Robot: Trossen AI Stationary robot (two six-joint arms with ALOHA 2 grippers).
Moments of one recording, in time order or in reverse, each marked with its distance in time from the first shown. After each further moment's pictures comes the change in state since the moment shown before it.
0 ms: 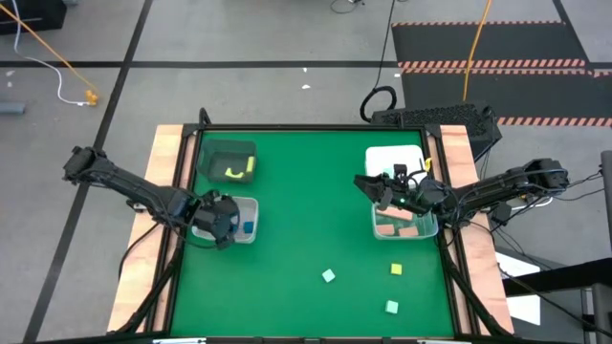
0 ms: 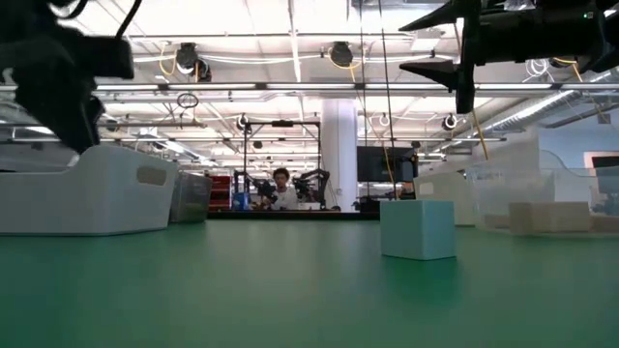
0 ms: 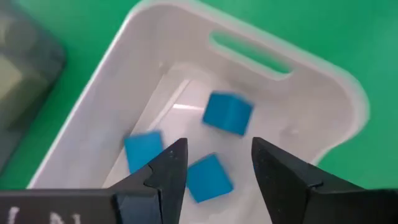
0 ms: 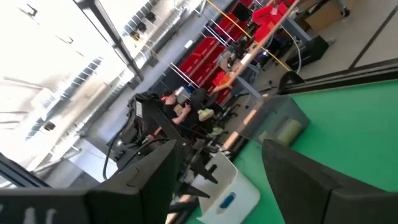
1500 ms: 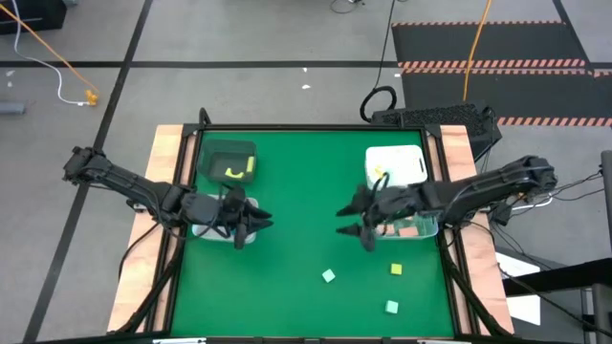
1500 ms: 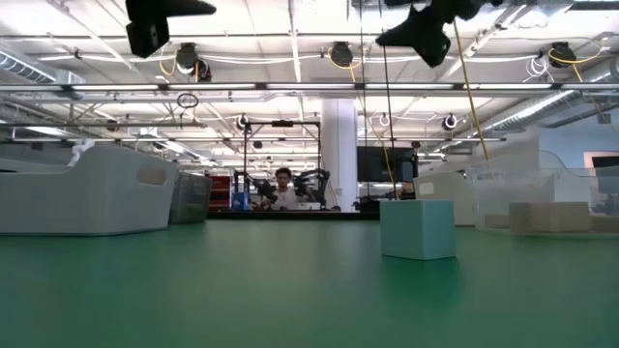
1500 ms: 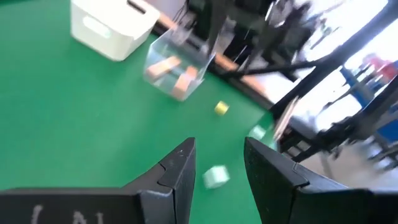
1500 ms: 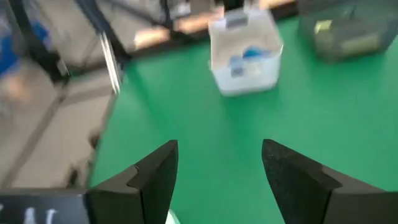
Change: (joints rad) left arm 0.004 0.002 0.112 0.725 -0.035 -0.018; right arm 0.083 0.185 0.561 -0.976 -0.429 -0.446
